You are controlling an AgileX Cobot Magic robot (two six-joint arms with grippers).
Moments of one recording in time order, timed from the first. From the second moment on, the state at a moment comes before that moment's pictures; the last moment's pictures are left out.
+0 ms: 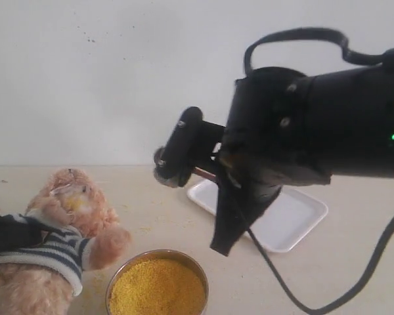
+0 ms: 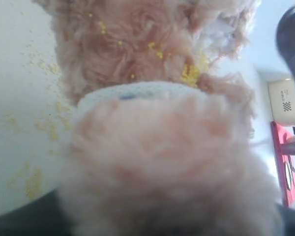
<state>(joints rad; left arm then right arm) 0.29 1.53 -0.57 -1.51 0.94 1.18 0.90 1.66 -1.25 -0.78 0.88 0.18</state>
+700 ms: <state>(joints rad) 0.29 1.53 -0.57 -1.57 0.92 1.20 0.98 1.67 -1.25 -0.45 1.05 -0.40</state>
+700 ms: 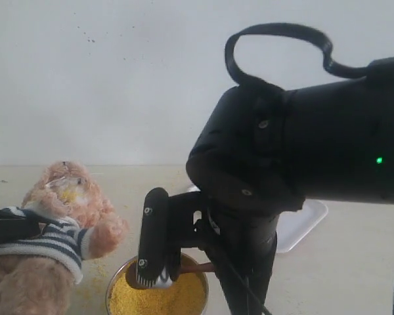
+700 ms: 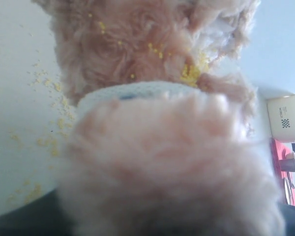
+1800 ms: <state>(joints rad) 0.29 1.53 -0.57 -1.56 0.92 1.21 0.99 1.81 -1.25 -0.65 1.07 -0.30</state>
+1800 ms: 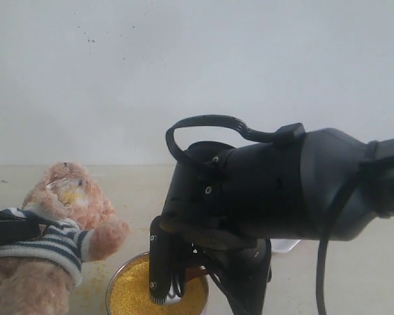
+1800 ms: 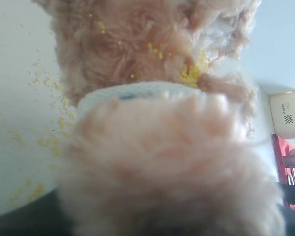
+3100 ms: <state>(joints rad) 0.29 1.53 -0.57 -1.56 0.92 1.22 0.99 1.81 -1.25 -0.56 1.16 -0.14</state>
